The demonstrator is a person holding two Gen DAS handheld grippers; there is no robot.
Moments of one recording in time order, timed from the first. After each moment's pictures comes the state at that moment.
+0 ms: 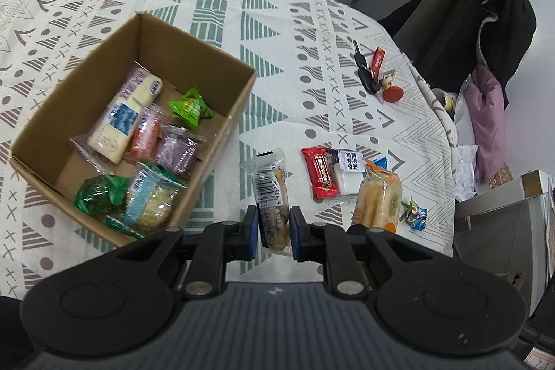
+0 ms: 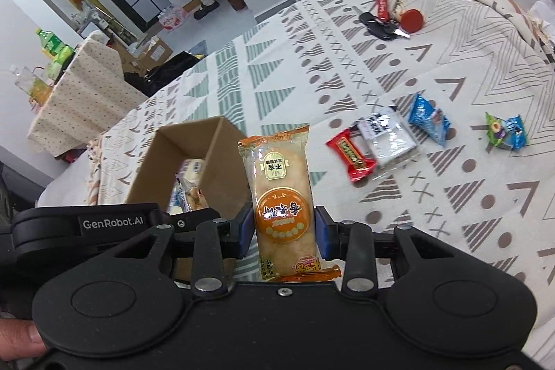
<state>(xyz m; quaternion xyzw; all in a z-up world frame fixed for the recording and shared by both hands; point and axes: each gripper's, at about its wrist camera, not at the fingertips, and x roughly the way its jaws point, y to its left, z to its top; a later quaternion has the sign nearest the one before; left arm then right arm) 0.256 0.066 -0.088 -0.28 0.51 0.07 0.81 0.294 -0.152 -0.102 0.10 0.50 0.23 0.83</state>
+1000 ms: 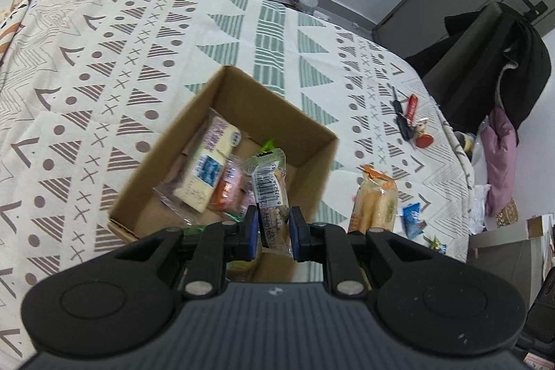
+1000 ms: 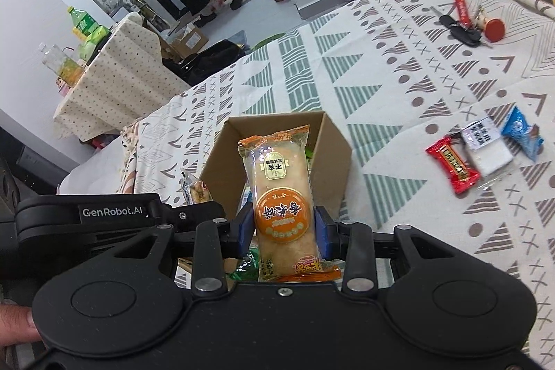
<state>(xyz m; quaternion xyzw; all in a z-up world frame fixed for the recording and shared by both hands) 0.244 0.167 -0.075 -0.30 0.49 0.10 0.81 0.290 -0.058 -0.097 0.10 0.50 0.28 0.81</state>
